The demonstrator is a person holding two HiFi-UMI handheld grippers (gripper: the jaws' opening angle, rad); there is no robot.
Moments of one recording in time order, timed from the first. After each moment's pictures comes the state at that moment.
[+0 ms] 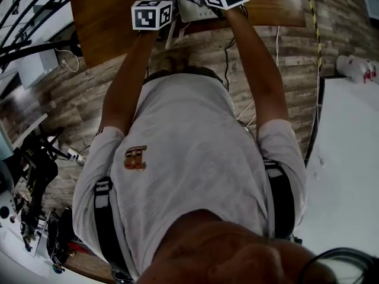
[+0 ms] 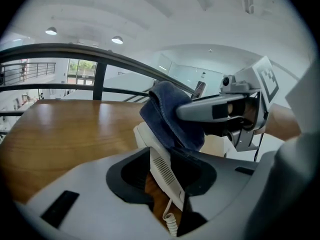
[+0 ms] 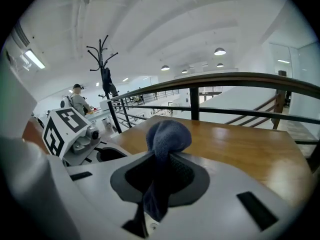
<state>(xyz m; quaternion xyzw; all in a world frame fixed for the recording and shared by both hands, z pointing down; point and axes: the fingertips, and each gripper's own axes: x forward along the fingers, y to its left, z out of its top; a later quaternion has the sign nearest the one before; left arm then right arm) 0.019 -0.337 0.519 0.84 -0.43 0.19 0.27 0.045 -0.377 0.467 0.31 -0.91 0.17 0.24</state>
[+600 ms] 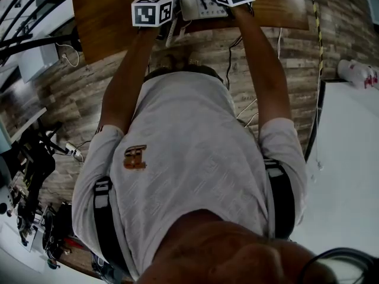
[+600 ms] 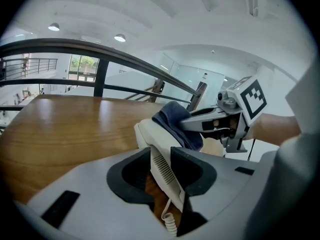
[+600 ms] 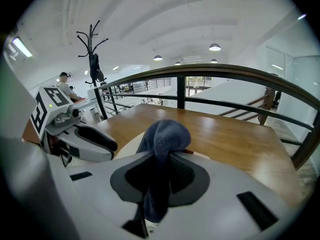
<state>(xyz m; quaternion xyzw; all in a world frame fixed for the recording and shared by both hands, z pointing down) 0.019 -0.337 0.526 0.84 -0.43 0.19 0.29 0.091 -0.395 0.511 0.36 -0.87 0.16 0.30</state>
